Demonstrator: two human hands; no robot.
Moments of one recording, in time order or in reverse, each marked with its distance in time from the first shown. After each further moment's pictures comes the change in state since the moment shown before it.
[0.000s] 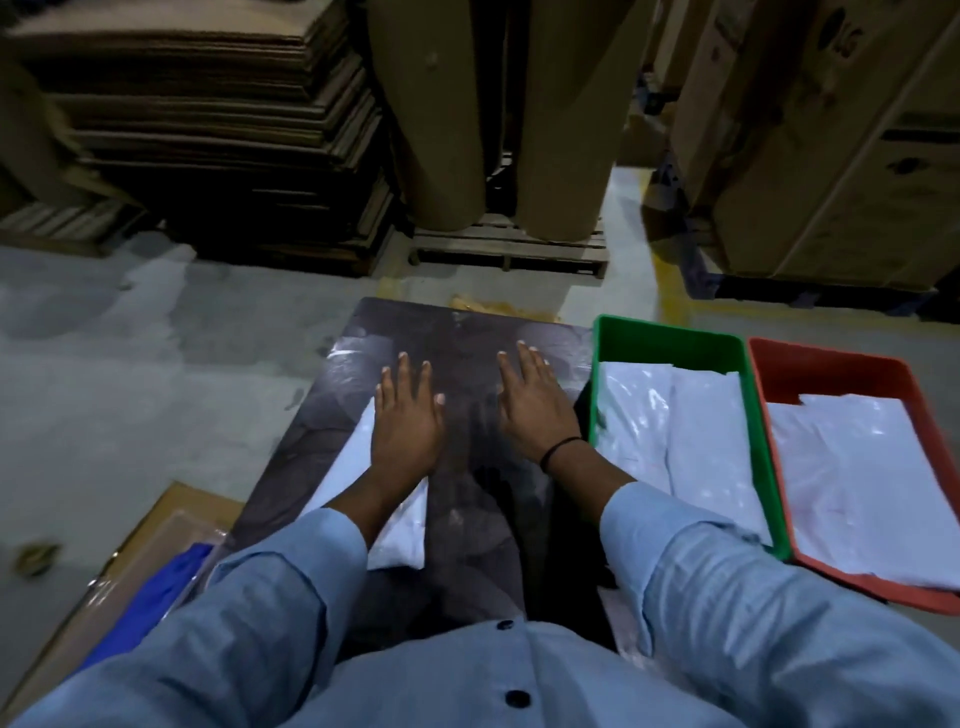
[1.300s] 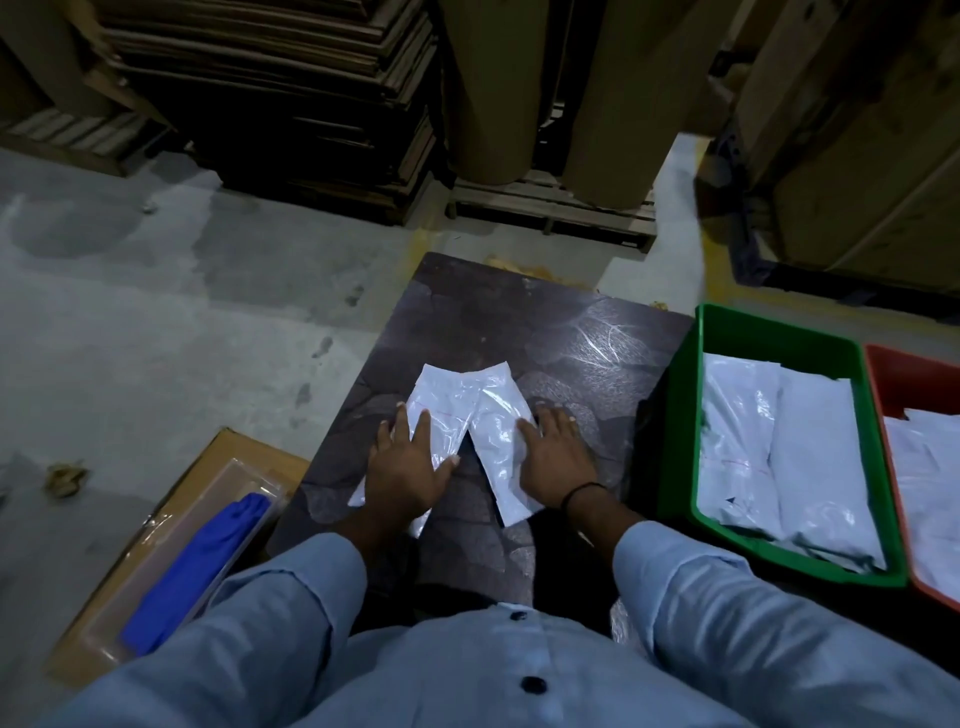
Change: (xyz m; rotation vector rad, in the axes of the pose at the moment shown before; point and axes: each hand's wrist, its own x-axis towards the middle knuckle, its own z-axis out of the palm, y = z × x) left_hand -0.063 -0.145 0.035 0.132 -0.223 -0.116; right_hand -0.027 -0.063 0.107 -0.185 -0.381 0.054
